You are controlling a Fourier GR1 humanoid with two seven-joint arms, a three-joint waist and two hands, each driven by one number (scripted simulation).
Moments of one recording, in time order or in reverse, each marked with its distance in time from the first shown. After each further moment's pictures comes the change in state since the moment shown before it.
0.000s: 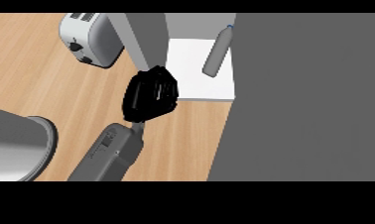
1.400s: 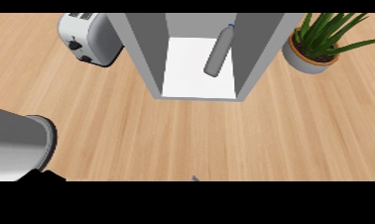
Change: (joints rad) left arm 0.910 0.373 0.068 -0.916 0.119 -0.128 0.015; right arm -0.512 0.320 0.110 0.118 0.055 0.089 0.447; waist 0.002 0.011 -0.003
